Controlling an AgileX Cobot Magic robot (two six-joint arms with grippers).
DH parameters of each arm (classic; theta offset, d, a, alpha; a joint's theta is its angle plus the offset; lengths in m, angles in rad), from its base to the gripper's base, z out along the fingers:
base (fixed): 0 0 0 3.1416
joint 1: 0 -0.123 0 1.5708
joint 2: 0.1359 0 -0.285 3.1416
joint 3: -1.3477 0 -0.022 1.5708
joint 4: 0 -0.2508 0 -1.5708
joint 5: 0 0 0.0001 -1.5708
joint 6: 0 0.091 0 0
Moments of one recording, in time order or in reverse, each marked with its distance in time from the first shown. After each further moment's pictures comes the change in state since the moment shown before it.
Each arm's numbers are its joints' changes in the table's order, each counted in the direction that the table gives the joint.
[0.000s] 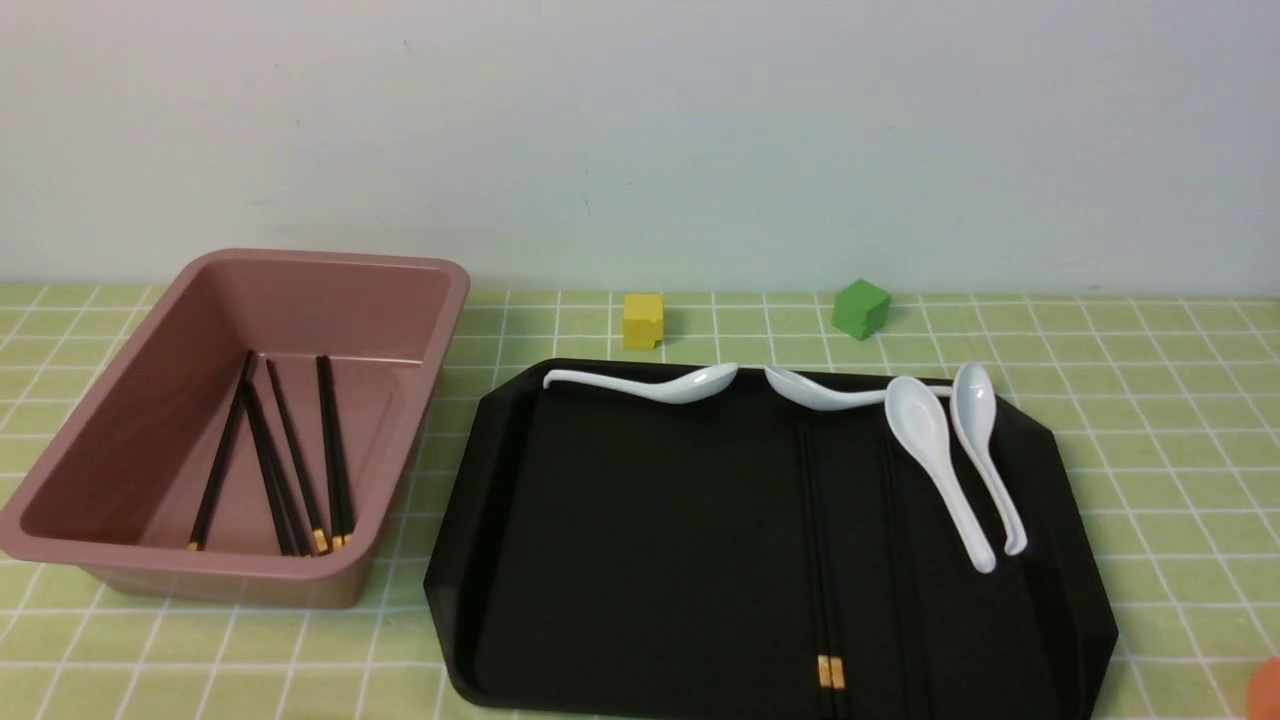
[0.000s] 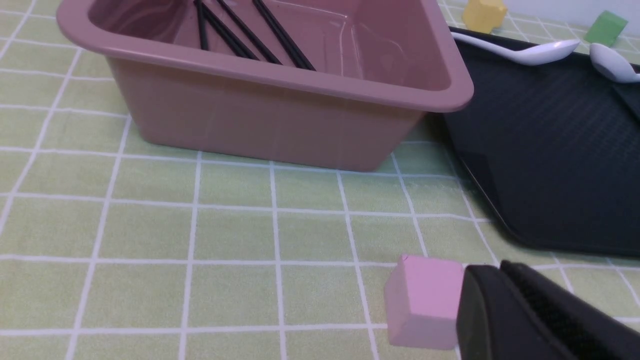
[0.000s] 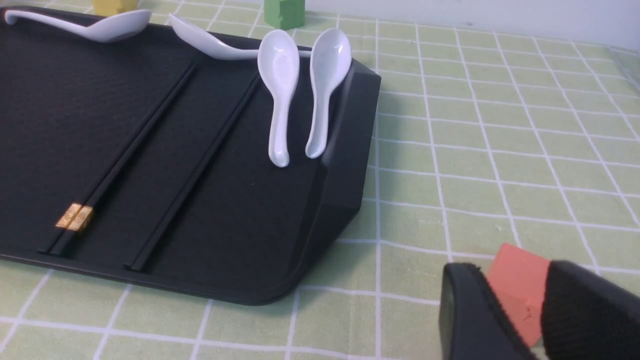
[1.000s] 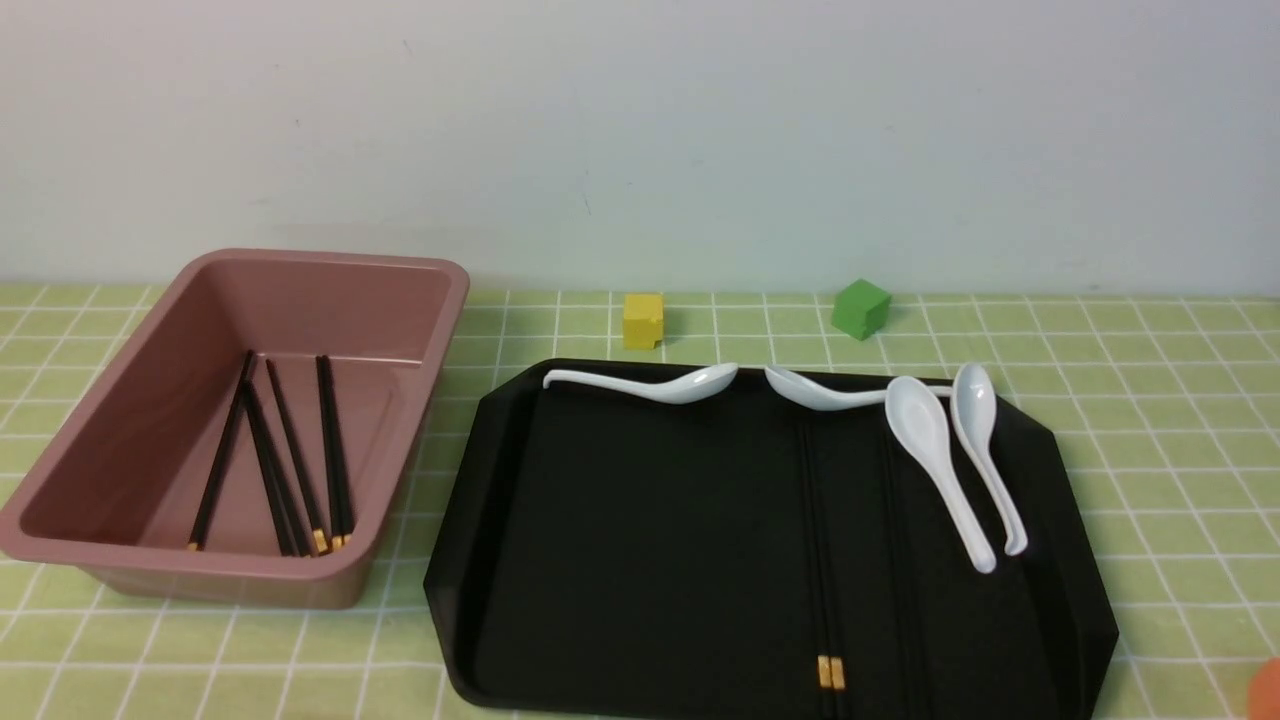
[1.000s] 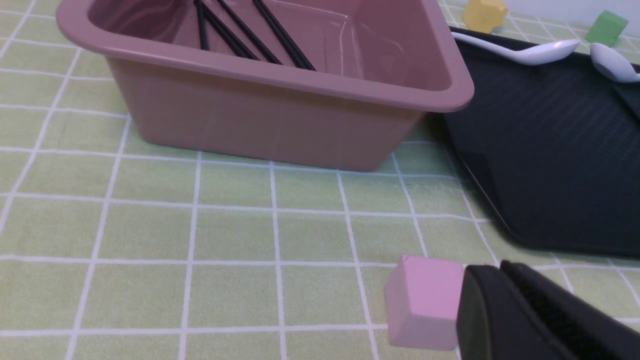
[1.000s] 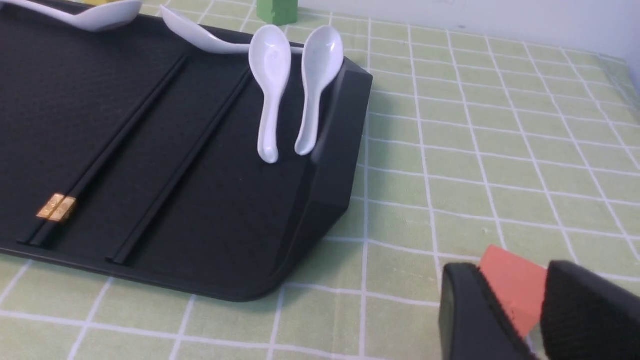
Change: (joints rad) right arm 0.000 0.000 0.000 0.054 0.005 -0.002; left arm 0.000 0.000 0.000 0.000 0.000 0.000
